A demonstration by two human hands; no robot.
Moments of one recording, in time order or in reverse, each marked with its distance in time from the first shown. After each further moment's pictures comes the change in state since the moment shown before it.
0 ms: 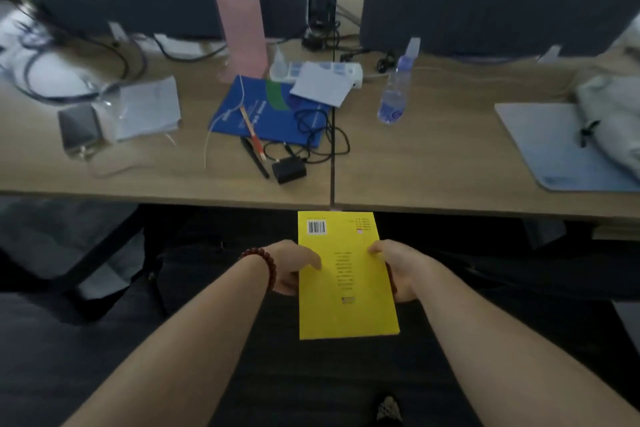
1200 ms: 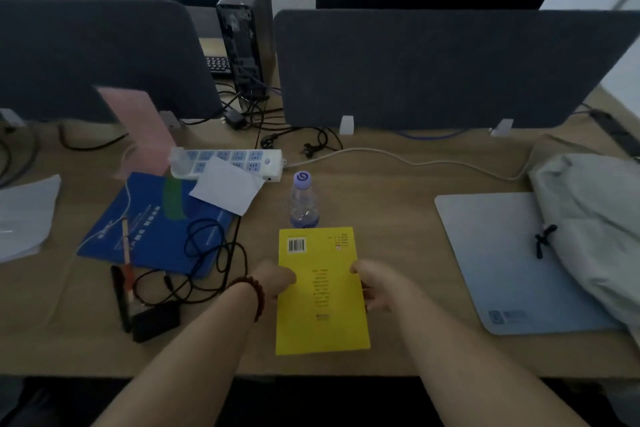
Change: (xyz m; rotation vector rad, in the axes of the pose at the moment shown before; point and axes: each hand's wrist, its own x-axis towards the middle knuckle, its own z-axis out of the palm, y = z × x) left_hand 0.121 0.293 0.066 0.010 0.245 0.100; right_hand 0.108 -0.235 -0.188 -0.127 0.004 -0.044
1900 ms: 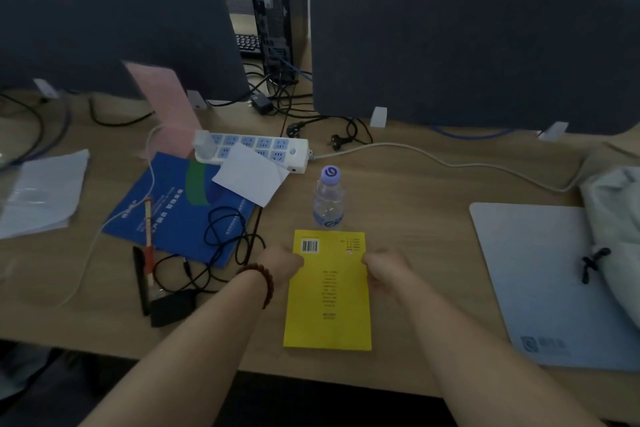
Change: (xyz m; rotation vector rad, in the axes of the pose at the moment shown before) left_hand 0.018 0.005 -0.022 0.004 0.087 0.040; right_hand 0.032 -0.022 0.008 -0.138 0.208 -0.241
